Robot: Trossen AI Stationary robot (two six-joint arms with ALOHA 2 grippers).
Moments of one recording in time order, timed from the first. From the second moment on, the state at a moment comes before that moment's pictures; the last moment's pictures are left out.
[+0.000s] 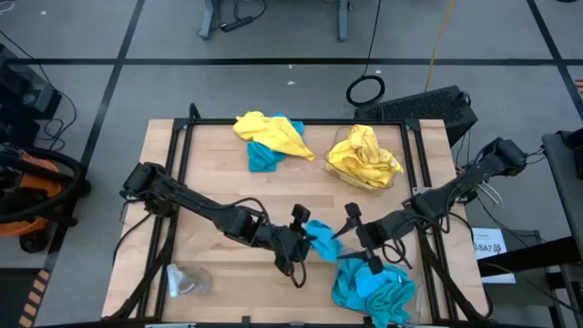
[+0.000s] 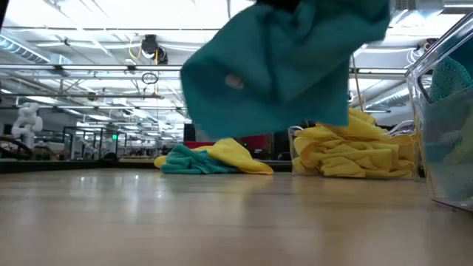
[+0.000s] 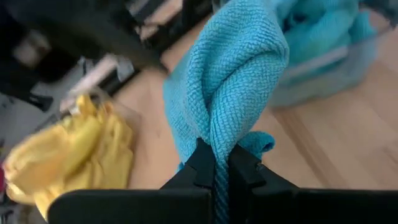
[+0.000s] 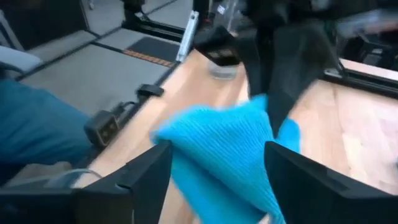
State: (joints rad) left arm -0.38 1.83 1.48 -0.30 -0.33 0.43; right arm 0.53 1.16 0.74 0.05 0.18 0.02
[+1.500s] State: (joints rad) left arm -0.40 1.83 1.53 -0.19 -0.42 0.56; right arm 0.58 1.16 0.74 0.10 0.39 -0.05
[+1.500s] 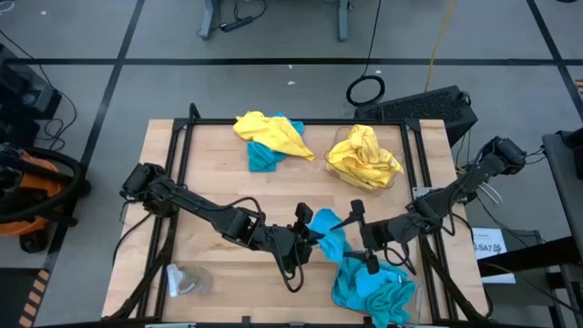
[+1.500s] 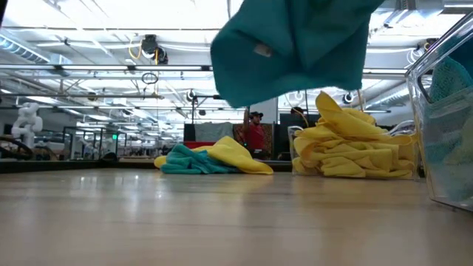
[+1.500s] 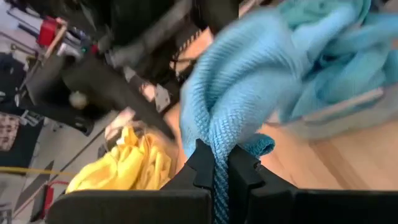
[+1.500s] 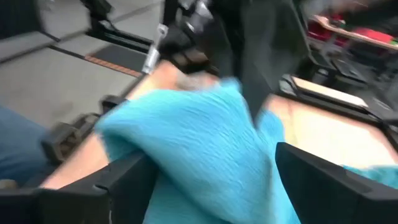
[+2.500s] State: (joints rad) left arm -0.37 1.83 1.57 -0.06 -0.14 0.58; right arm 0.52 1.26 0.74 0.29 0.37 -0.10
